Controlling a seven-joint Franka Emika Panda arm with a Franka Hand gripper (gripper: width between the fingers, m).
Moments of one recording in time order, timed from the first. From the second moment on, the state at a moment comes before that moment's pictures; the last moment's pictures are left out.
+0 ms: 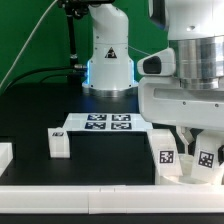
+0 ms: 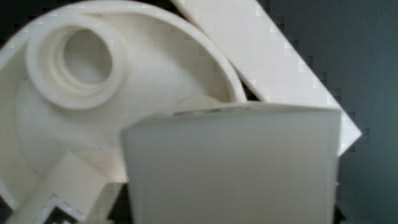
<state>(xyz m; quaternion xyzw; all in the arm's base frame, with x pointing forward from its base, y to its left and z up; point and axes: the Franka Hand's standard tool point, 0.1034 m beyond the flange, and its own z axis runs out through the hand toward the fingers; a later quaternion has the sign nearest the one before) 0.643 0.104 0.061 -0.91 0.41 0.00 0.07</state>
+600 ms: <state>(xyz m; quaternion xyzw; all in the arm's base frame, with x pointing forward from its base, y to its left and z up) 0.640 0.106 0.061 -0.75 0.66 0.01 0.08</state>
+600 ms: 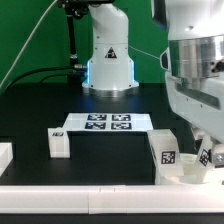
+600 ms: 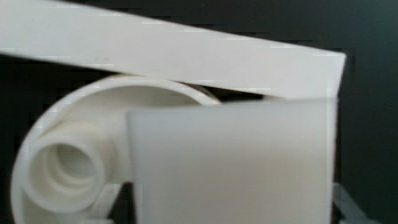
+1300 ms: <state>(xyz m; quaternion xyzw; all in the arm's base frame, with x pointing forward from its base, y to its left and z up) 0.639 0.106 0.060 -0.47 0.87 0.05 0.14</state>
